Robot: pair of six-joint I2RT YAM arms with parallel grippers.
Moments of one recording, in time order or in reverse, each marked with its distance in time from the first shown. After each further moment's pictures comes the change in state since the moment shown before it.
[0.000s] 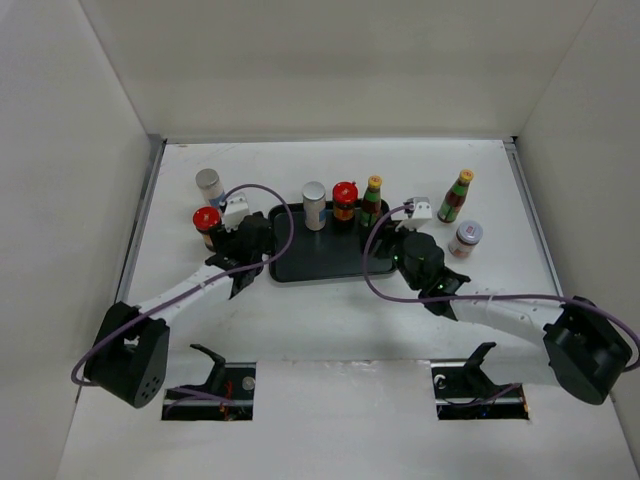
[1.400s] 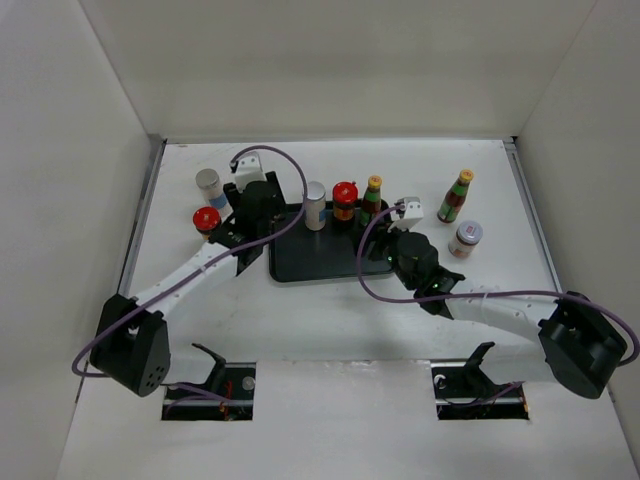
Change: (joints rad) left arm -0.017 0.066 0.255 0.105 0.082 0.098; right arm 0.030 0.041 0.028 -0.003 -0.035 -0.003
